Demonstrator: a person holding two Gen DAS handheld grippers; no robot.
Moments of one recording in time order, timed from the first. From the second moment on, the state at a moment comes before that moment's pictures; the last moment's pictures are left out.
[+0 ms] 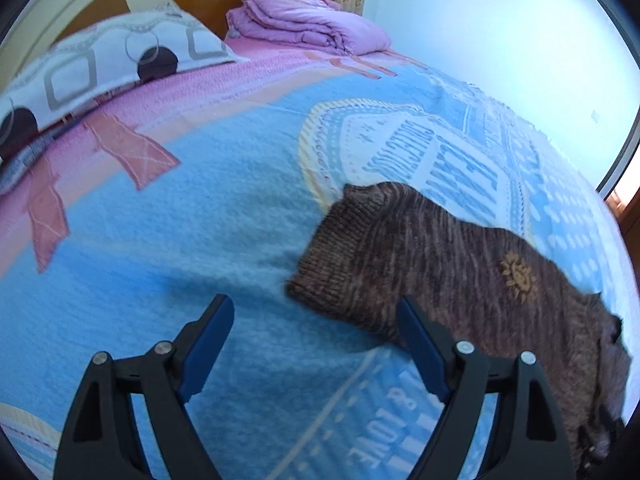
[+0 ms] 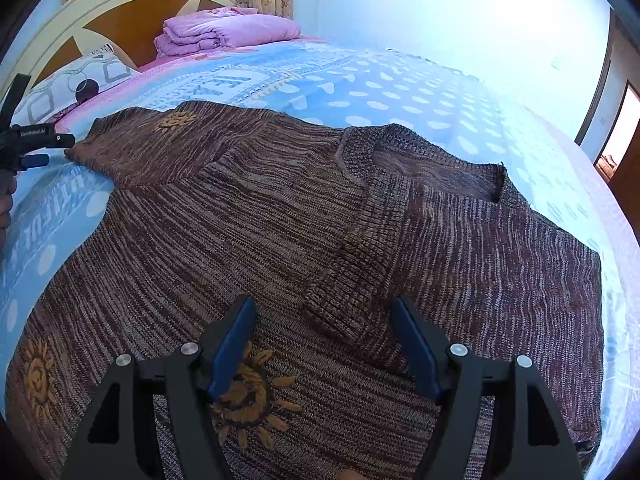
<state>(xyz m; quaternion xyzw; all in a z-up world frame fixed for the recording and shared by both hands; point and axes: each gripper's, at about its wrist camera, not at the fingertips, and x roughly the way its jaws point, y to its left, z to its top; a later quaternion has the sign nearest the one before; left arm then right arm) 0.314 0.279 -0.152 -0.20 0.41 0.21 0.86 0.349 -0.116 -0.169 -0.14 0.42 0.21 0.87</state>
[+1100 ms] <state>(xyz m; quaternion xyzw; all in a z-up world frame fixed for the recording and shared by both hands) 0.342 0.258 -0.102 -0.30 0.35 0.12 0.88 0.355 -0.127 -0.163 -0.11 0.42 0.22 0.87</state>
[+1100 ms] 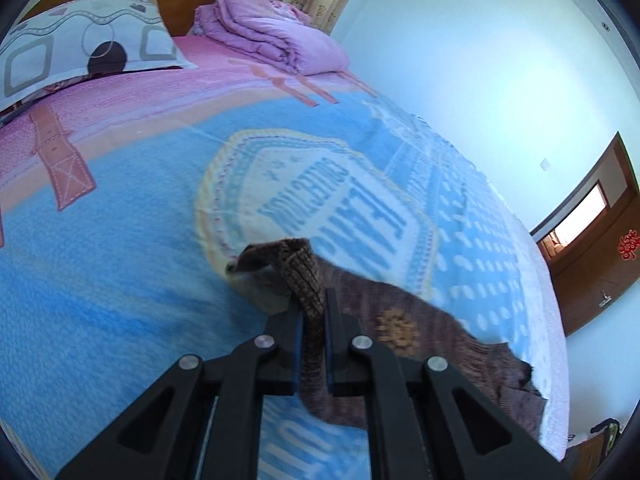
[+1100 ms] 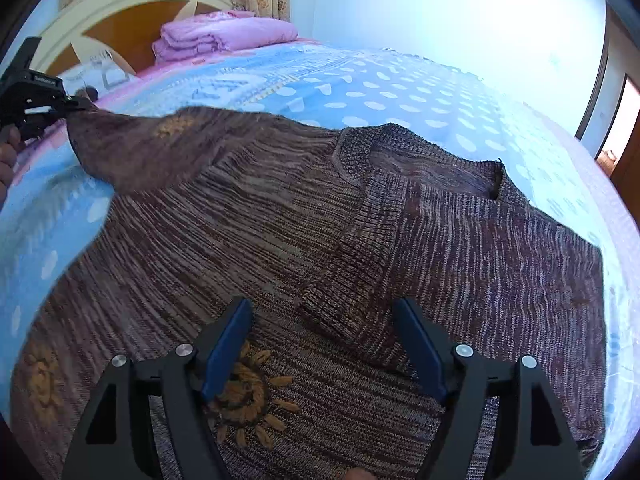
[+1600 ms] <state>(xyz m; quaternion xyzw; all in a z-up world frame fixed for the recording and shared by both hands) 0.350 0.189 -0.047 -0.29 0.34 0.05 0.89 0.323 -0.191 -0.111 -0.06 0.39 0.18 0.90</state>
